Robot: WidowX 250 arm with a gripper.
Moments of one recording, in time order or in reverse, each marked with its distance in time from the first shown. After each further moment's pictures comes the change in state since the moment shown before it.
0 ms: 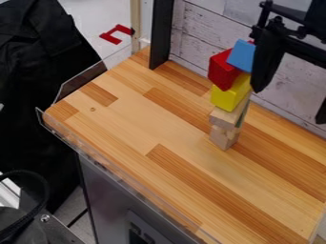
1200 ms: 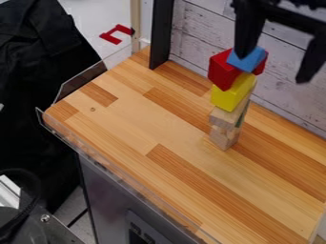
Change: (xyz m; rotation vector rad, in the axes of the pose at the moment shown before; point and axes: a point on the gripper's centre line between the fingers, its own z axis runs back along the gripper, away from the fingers) arm 0.022 0.040 0.023 -0.031 -0.145 0.028
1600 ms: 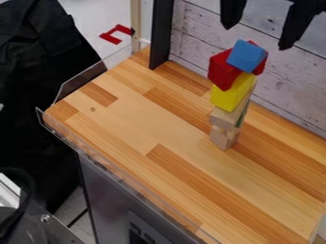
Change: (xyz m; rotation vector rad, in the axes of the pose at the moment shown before) arm 0.018 0.021 0.008 0.008 -0.003 -0.004
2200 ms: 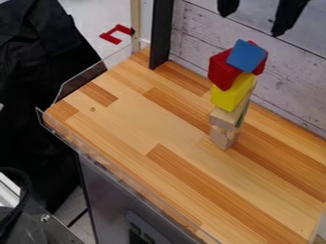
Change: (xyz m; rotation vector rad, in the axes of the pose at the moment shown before) arm 0.010 0.012 0.003 -0.018 -0.004 -0.019
